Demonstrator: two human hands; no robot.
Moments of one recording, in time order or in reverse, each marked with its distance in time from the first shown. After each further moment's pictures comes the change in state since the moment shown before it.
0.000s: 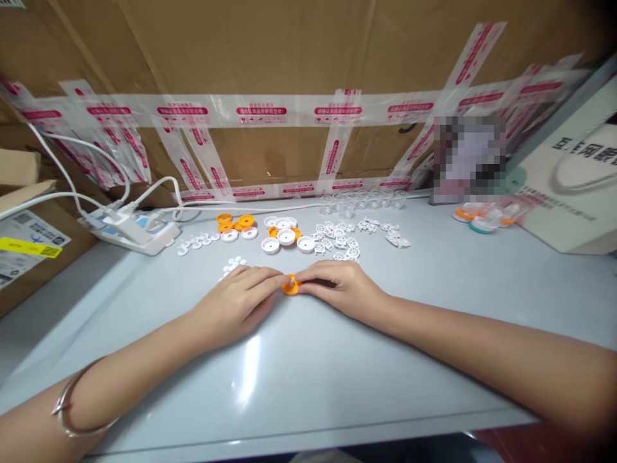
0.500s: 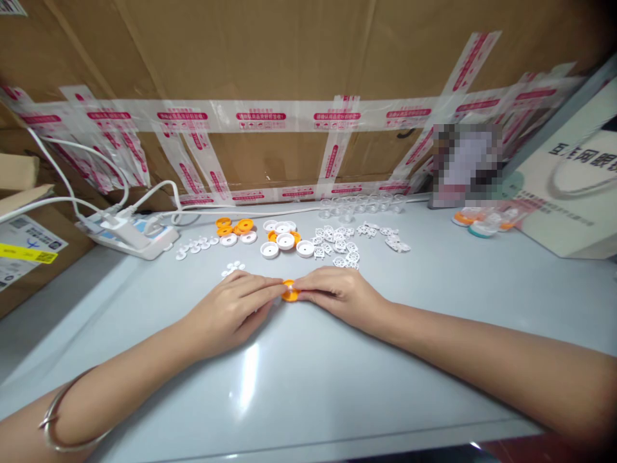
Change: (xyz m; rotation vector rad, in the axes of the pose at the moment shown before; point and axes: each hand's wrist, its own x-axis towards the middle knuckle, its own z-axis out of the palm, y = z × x) left_hand -0.003 -0.004 -0.002 -0.050 0.081 0.076; right_hand -0.001 0.004 -0.001 -0.091 0.004 -0.158
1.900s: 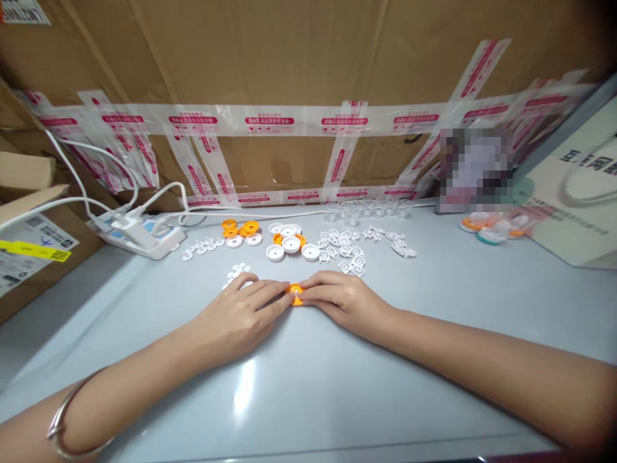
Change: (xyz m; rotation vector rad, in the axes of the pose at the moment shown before) left_hand 0.003 0.009 -0.004 0.266 -0.080 0.070; right_hand -0.001 0.001 0.004 -0.111 -0.034 -0.076
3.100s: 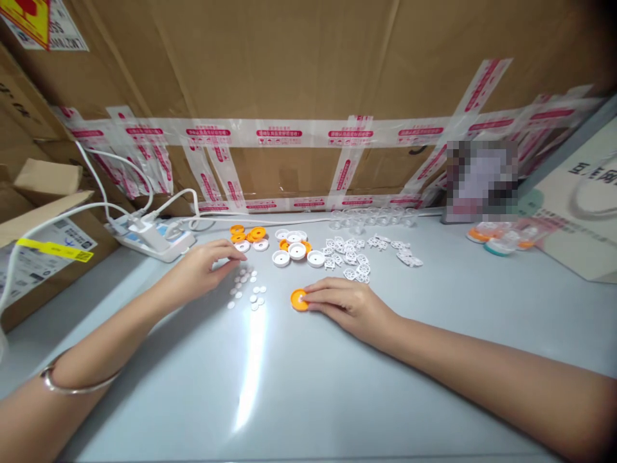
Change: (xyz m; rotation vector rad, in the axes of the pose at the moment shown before) left_hand -0.025 -0.084 -0.012 -0.282 0.041 -0.464; right_hand -0.002 0.003 0.002 0.086 0.054 0.003
